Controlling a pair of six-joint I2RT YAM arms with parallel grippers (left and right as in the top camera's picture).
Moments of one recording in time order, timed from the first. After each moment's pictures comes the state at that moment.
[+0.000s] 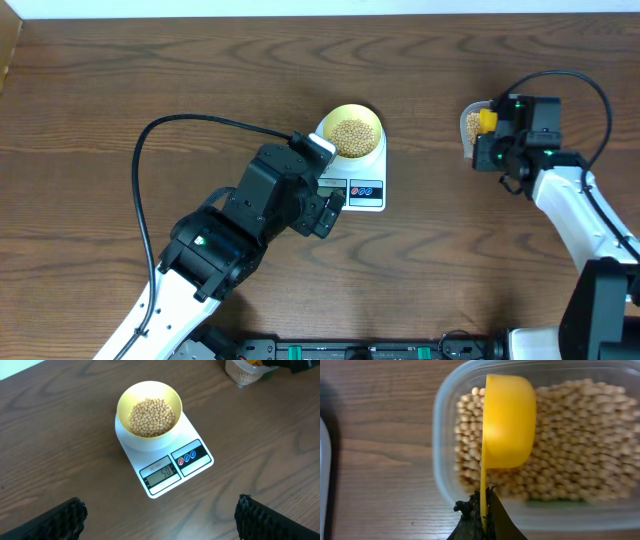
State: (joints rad) left arm -0.64 1.09 1.10 -0.79 -0.05 -0.03; right arm -0.01 1.58 0.95 -0.35 -0.09 0.02
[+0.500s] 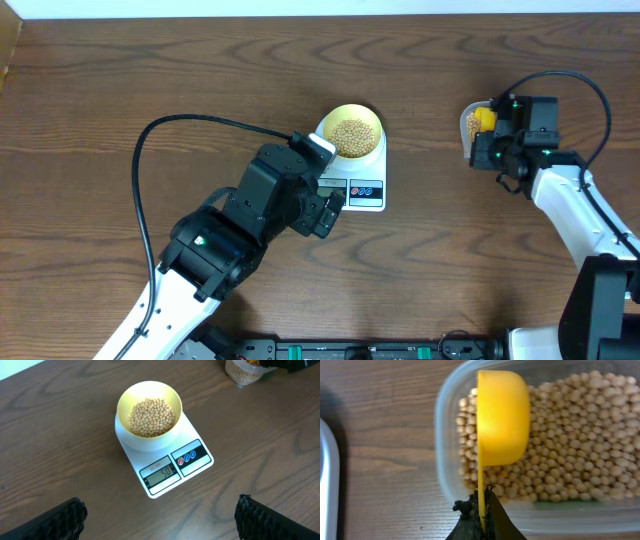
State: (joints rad) left arm -0.64 1.09 1.10 -0.79 -0.05 -0.03; right arm -0.03 1.59 0.95 -0.34 -0.10 0.10
